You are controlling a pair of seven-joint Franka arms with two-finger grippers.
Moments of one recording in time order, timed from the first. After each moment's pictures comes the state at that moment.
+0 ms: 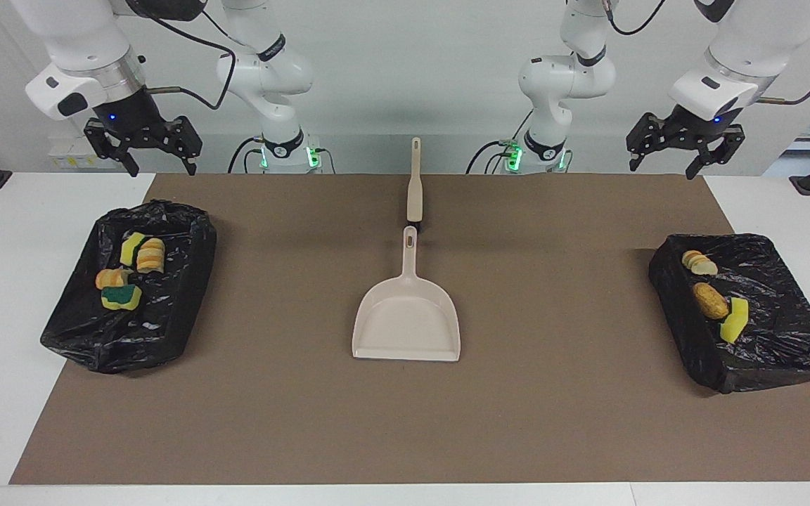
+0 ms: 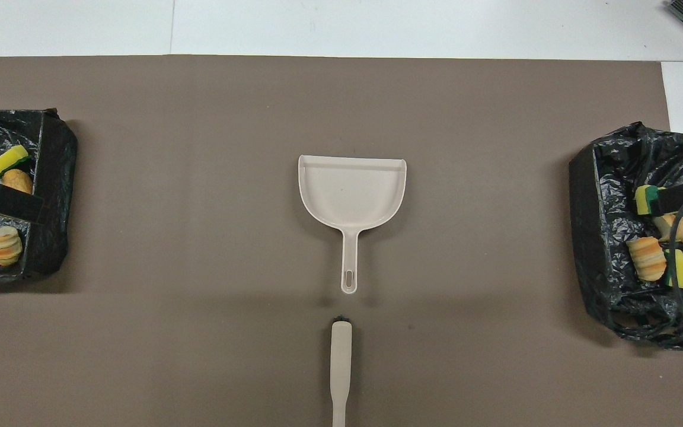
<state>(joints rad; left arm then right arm) -0.06 0.01 -0.04 -1.42 0.00 1.37 0.16 -0.03 0.00 -0.02 -1.49 -0.03 1.46 -0.10</state>
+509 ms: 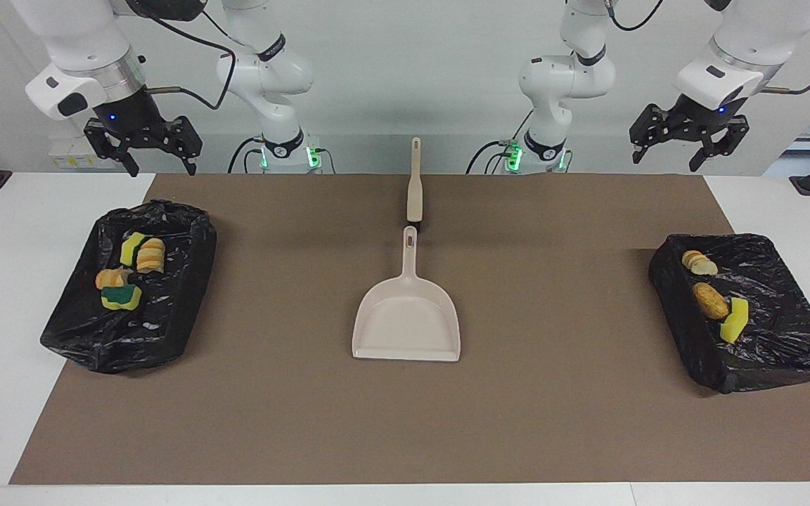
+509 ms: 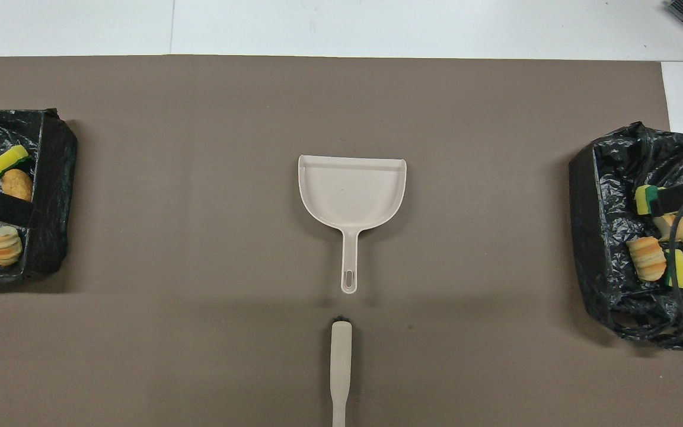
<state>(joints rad) -0.06 0.00 -0.04 -1.42 0.00 1.37 0.16 -0.03 0.00 -0.02 -1.49 -0.03 1.46 -0.10</state>
